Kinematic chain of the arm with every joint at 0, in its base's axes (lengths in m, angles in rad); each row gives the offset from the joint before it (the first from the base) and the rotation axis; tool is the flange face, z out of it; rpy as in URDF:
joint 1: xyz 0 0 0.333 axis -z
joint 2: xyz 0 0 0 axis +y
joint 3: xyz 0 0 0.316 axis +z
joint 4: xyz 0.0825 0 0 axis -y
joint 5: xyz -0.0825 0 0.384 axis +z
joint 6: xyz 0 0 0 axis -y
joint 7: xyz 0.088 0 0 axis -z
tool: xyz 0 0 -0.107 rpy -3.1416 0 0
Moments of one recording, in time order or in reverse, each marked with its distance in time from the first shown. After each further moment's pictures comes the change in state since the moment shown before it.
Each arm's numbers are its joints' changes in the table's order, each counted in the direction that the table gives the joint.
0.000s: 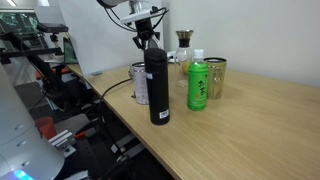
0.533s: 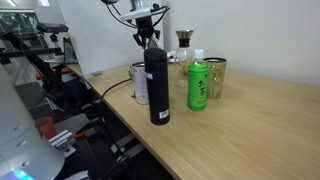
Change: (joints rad) arm 0.009 -0.011 -0.002 0.013 0.071 0.000 -0.023
